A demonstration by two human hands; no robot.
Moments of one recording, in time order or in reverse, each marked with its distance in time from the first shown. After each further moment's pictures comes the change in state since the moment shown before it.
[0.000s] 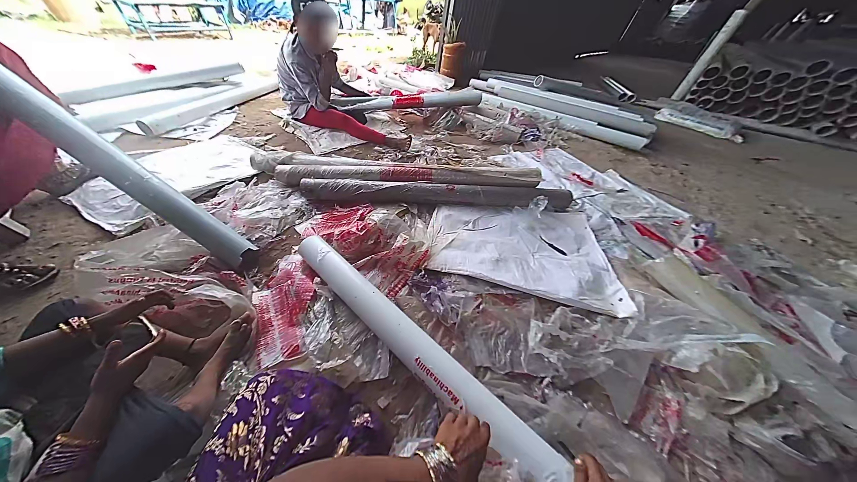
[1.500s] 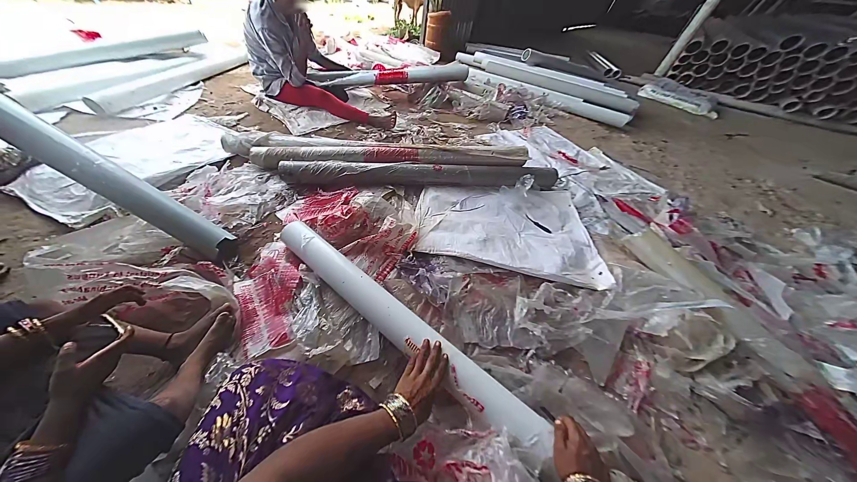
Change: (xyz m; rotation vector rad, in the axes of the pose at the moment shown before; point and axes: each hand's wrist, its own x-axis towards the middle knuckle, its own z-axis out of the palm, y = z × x) left_hand 0.027 -0.087 0.045 0.126 0.501 0.048; right_hand -0.003 -0.001 0.001 0.011 0.040 -0.007
